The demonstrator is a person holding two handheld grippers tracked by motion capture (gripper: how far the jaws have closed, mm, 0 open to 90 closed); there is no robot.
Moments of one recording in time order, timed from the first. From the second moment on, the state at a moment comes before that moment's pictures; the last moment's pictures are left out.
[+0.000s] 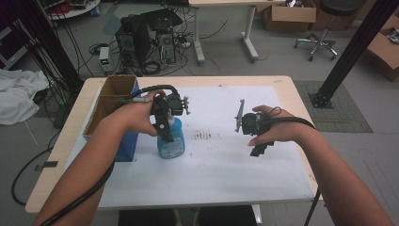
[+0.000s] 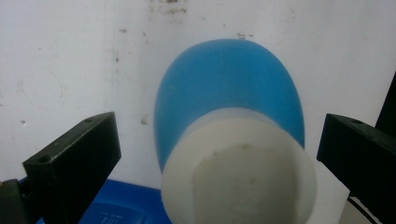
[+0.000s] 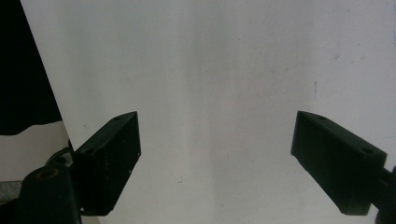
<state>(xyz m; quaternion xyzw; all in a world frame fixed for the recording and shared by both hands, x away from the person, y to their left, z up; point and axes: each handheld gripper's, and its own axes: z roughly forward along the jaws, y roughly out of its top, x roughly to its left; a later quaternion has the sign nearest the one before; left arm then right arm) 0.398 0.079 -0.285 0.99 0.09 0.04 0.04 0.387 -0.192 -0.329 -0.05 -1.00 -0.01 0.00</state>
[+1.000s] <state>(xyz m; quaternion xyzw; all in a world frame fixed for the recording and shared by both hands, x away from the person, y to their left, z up) 0.400 0.076 -0.294 0.99 0.09 0.05 0.01 0.389 -0.191 -0.334 -0.06 -1.00 -0.01 0.00</state>
